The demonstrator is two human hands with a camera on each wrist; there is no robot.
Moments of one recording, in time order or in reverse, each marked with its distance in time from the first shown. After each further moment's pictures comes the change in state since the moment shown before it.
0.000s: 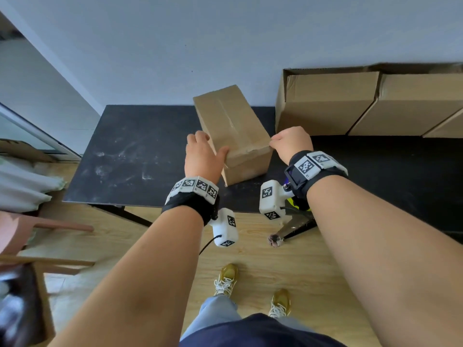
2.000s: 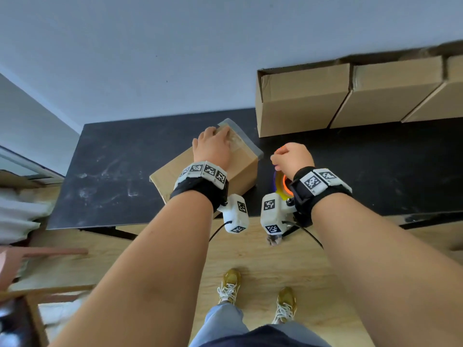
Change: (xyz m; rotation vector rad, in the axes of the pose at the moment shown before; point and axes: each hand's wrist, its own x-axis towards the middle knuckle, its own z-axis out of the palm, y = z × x) left_hand 0.032 0.054 0.028 0.241 -0.245 0.237; right_hand -0.013 0.051 -0.007 0.187 -0.009 0.112
